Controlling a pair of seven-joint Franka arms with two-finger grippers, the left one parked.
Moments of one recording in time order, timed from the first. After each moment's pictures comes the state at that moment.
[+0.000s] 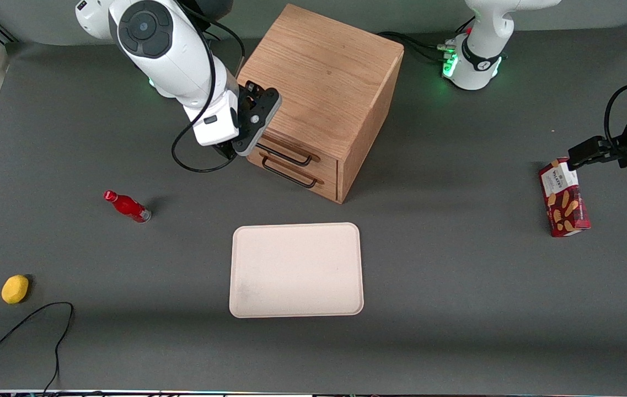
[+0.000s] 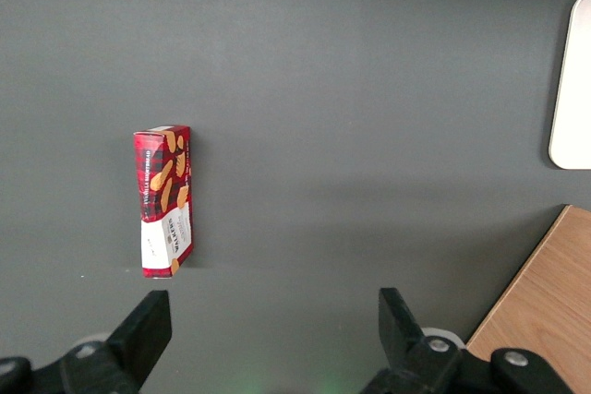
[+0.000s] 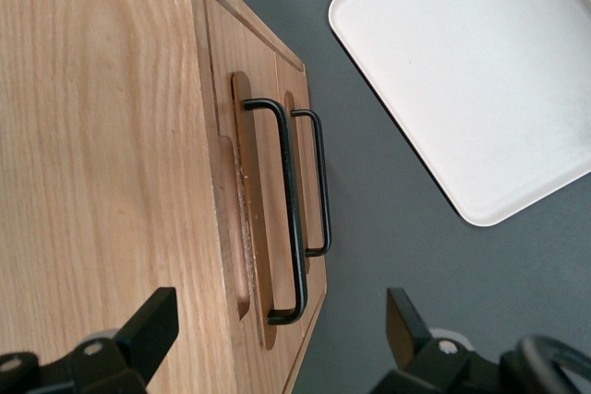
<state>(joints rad) 0.71 0.17 -0.10 -1.58 0.23 1.70 -0.39</state>
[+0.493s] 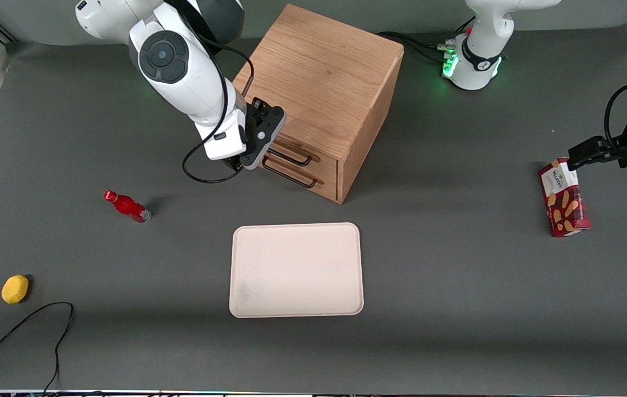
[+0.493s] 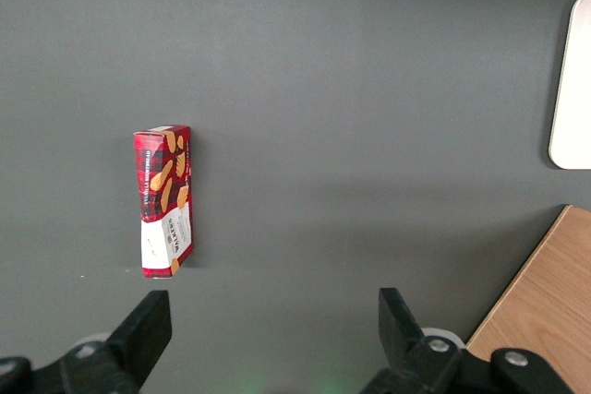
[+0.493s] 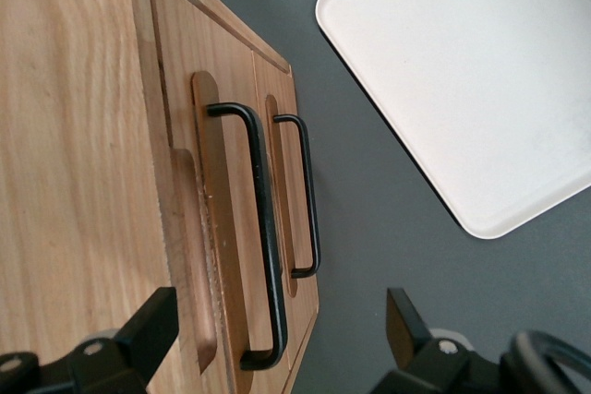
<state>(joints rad) 0.71 0.18 -0.10 -1.68 0.23 1.83 -0.40</state>
